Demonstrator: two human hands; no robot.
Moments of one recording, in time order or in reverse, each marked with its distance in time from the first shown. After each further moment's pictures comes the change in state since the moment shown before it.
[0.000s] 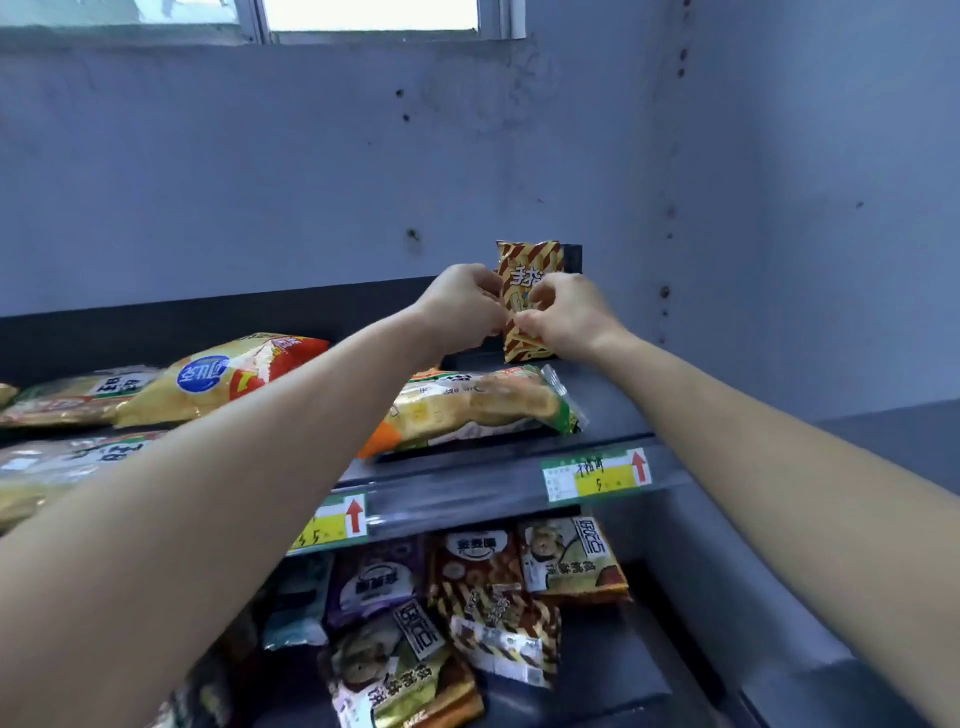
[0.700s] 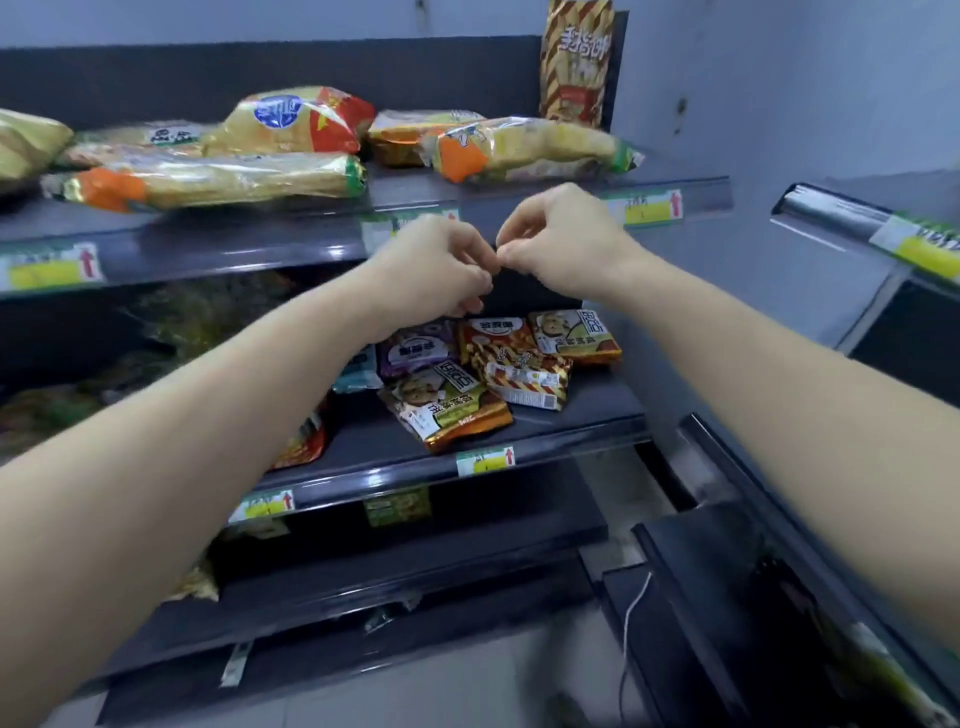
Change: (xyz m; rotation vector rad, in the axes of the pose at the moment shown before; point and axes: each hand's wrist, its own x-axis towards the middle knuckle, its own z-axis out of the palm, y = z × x) left_hand -0.224 -0.099 -0.037 0.023 -0.211 -0.053; right_hand -0.220 -0.089 0.045 -0.045 -0.239 -0.021
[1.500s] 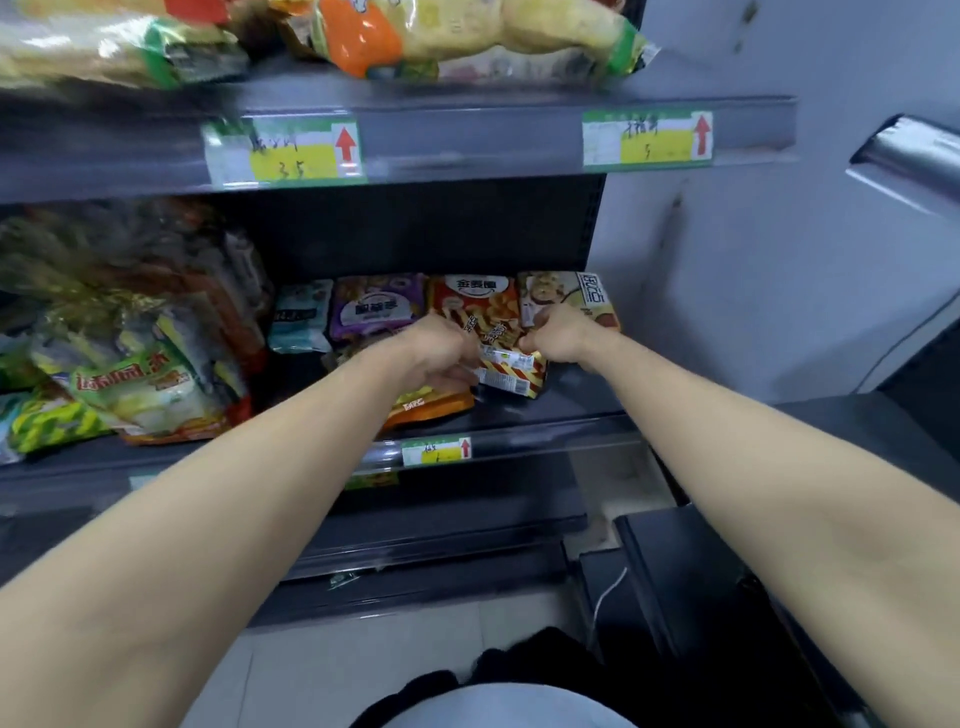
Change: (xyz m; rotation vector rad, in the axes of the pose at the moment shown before) left_hand 0.110 -0.111 0.147 -0.376 -0.097 -0.683; right_hand 0.049 0.211 0.104 0.000 -0.460 0.475
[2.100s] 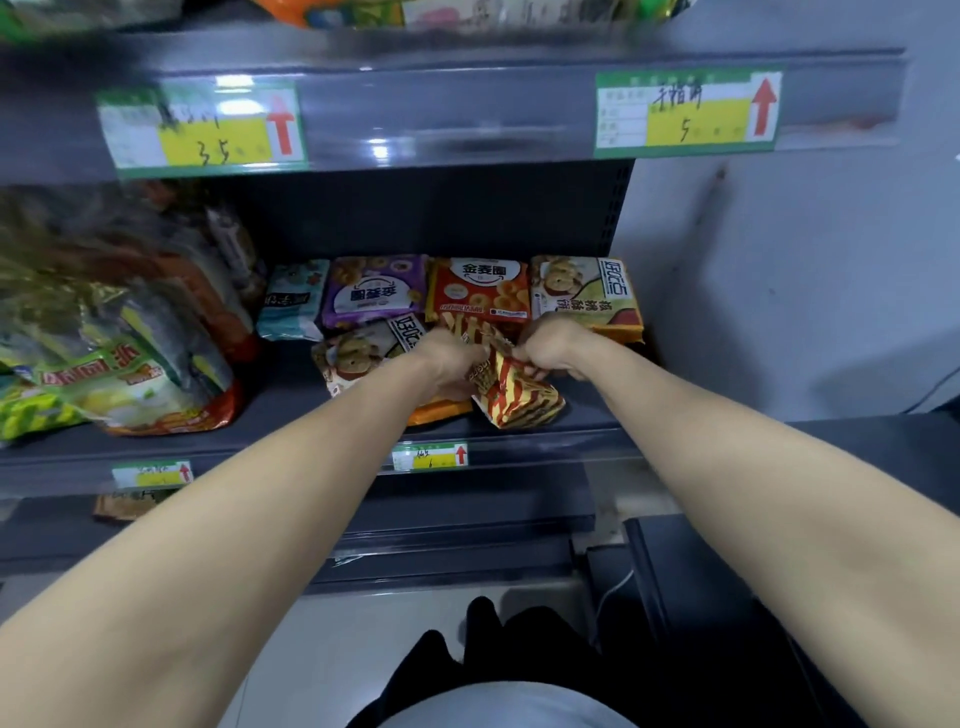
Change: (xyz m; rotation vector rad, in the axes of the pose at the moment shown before) left_hand 0.049 -0.007 0.025 -0.087 0.090 -0.156; right_hand 0.059 0.015 0.021 0.028 -0.225 0.079
